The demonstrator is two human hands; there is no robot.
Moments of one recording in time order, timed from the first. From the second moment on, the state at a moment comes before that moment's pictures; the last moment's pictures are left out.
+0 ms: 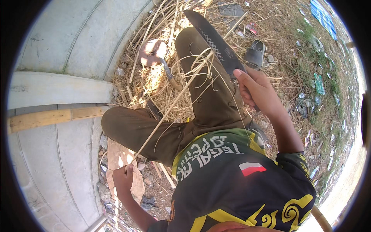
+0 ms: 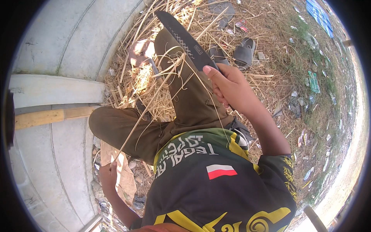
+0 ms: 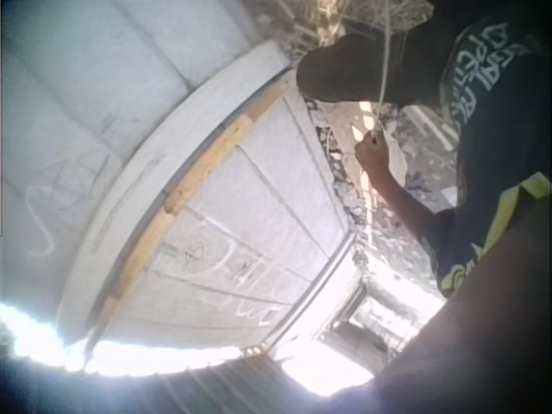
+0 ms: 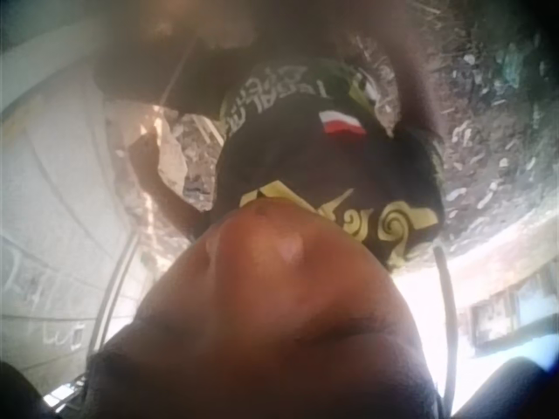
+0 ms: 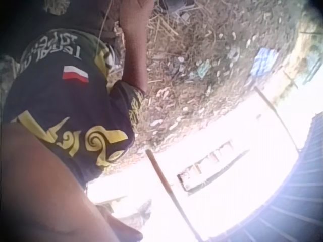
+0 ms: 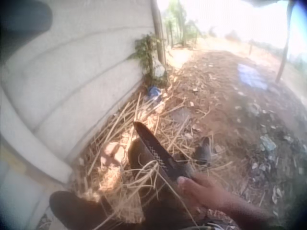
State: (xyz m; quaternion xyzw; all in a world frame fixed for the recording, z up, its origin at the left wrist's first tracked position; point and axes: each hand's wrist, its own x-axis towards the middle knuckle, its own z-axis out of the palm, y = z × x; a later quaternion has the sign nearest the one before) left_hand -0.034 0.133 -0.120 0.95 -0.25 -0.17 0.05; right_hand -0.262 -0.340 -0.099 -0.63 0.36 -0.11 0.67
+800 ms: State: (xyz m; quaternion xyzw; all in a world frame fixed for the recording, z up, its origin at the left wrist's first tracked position) left_hand -0.028 0.124 -0.139 0.94 -0.23 -0.21 0.10; right_hand -0.293 -0.340 -0.158 -0.83 0.32 -0.28 0.36
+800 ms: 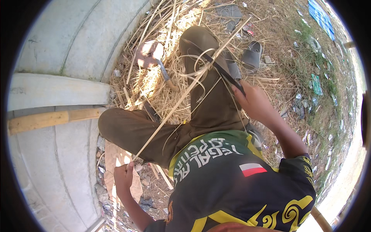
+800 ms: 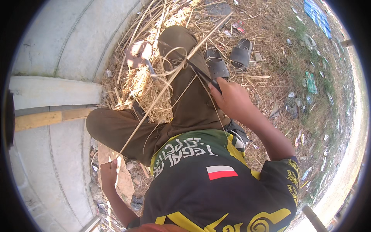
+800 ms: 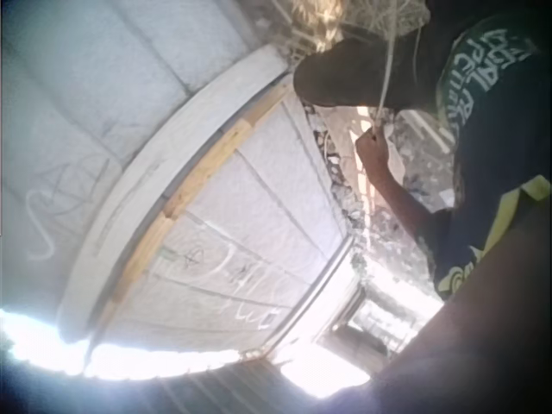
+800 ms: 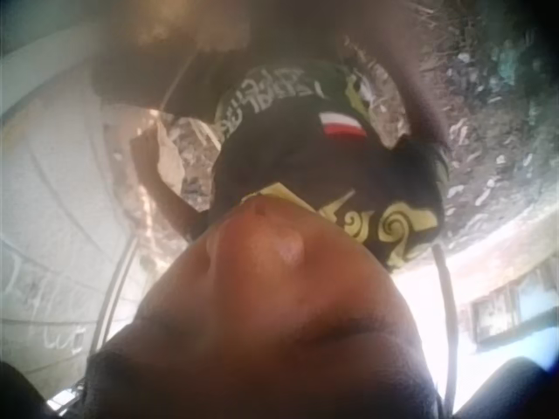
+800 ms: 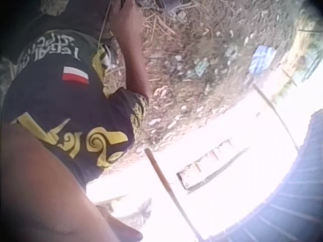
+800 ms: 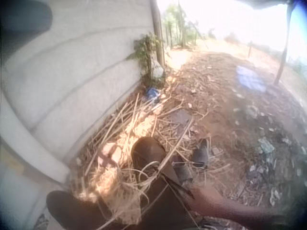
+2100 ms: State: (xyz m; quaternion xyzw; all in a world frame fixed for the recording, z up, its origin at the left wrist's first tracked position) left_hand -0.070 0.098 -0.155 0.95 -0.19 -0.19 0.14; right_hand -0.285 -0.296 -0.161 -0.95 0.03 -0.19 0.23
